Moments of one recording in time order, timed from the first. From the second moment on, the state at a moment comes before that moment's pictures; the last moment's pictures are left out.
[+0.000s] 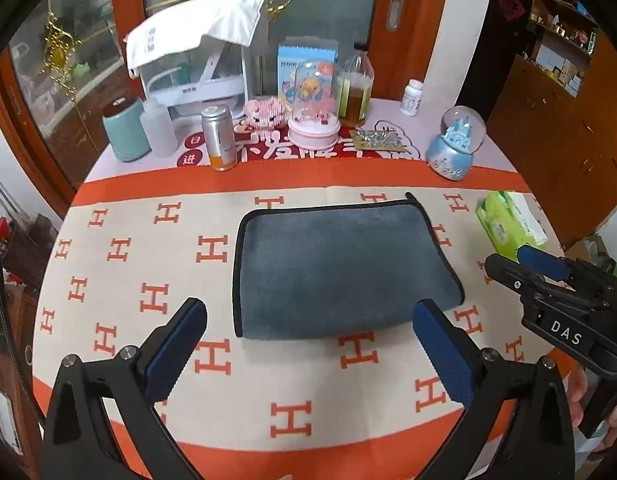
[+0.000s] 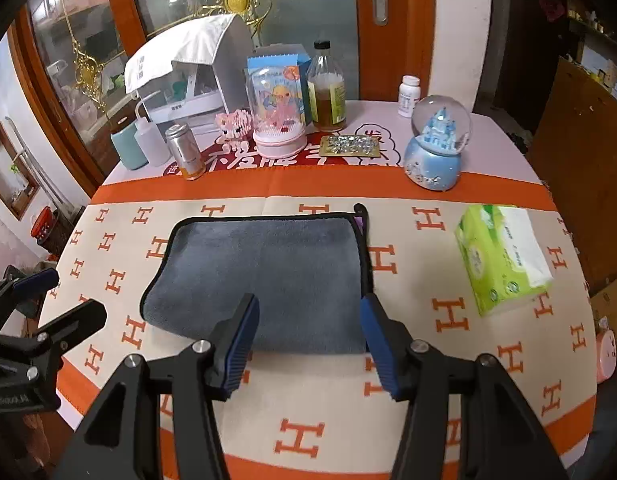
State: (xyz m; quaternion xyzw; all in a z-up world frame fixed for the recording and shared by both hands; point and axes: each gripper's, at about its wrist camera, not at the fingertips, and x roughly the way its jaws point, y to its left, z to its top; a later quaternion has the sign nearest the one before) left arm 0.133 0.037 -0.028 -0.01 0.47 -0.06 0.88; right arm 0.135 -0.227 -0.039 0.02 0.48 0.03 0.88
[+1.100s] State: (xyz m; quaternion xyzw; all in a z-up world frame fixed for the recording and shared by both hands) left arm 0.004 0.026 0.026 -0.01 0.46 -0.02 0.89; right arm 0.004 -0.205 0.018 -0.01 0.46 0.03 0.89
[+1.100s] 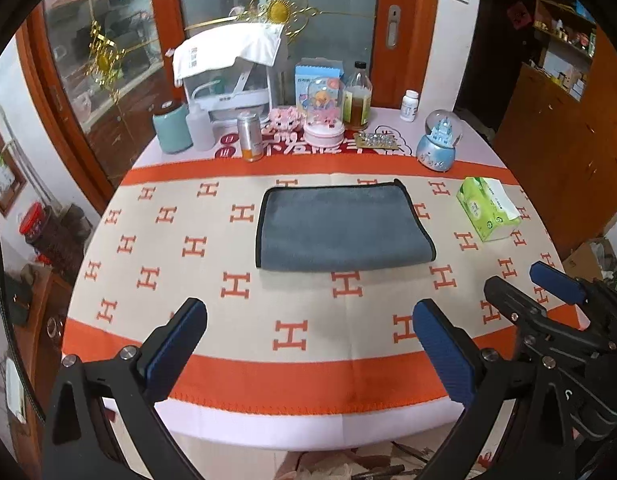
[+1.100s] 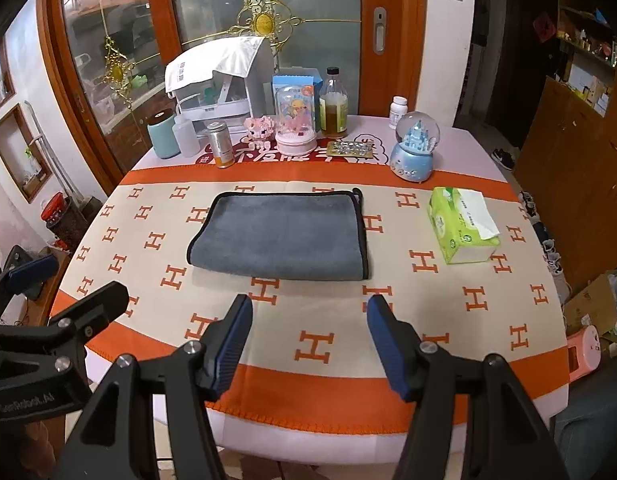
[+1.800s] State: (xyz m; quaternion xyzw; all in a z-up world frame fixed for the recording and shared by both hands) left arm -0.010 0.017 0.027 0.00 0.45 -0.01 0.89; right arm -0.013 -0.207 0.020 0.00 0.46 0.01 0.89
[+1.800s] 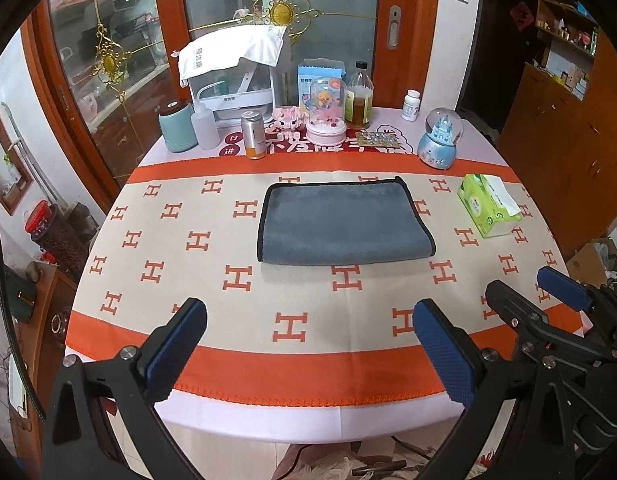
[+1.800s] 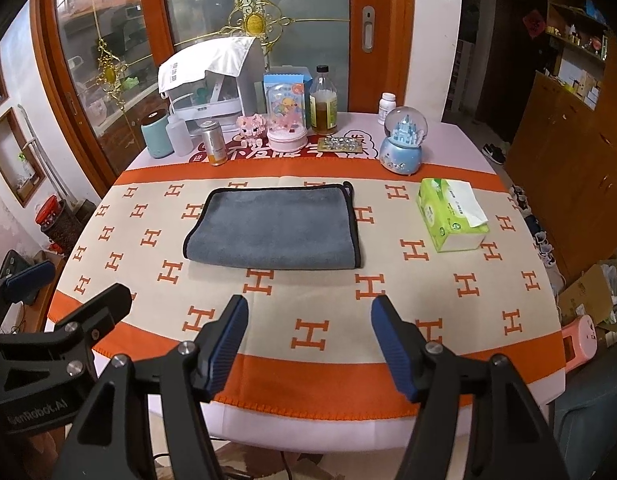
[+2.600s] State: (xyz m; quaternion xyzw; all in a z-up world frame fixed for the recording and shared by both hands) left arm -0.018 0.017 0.020 0.01 0.45 0.00 0.89; right arm -0.015 -0.200 0.015 -0.01 0.46 0.01 0.89
